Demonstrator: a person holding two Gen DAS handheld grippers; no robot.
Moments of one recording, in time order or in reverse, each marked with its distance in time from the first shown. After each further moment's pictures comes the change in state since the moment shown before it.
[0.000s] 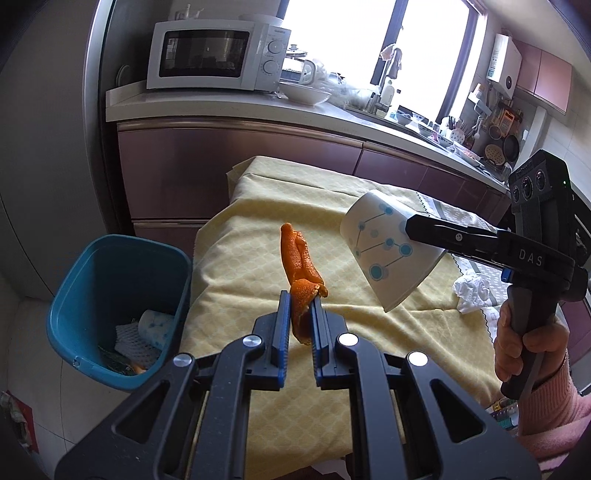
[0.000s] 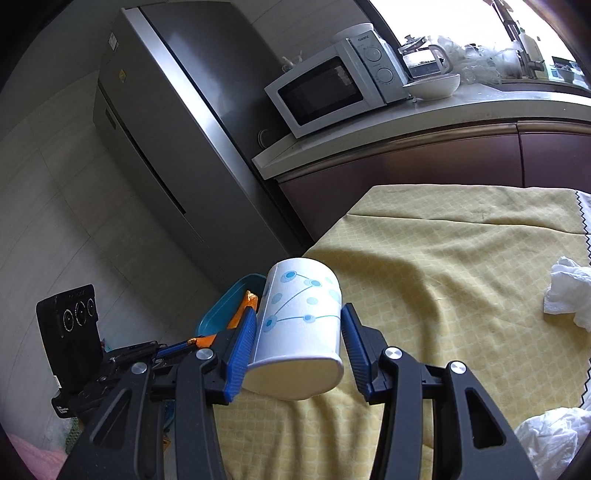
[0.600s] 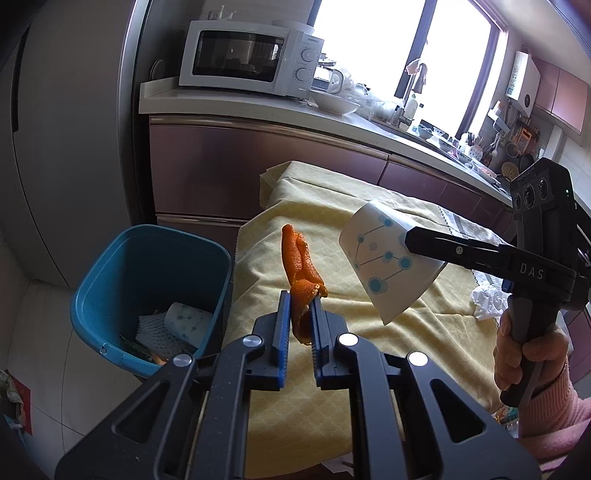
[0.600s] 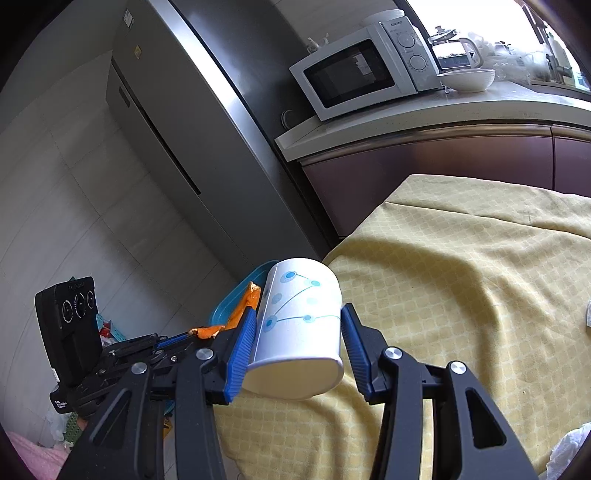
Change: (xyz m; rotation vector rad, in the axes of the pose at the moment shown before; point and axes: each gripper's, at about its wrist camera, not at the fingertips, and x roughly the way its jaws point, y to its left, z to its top) left arm -0.021 0.032 -0.006 -0.068 -0.025 0.052; right arm 0.038 0.029 0.001 -0.049 0.059 0.047
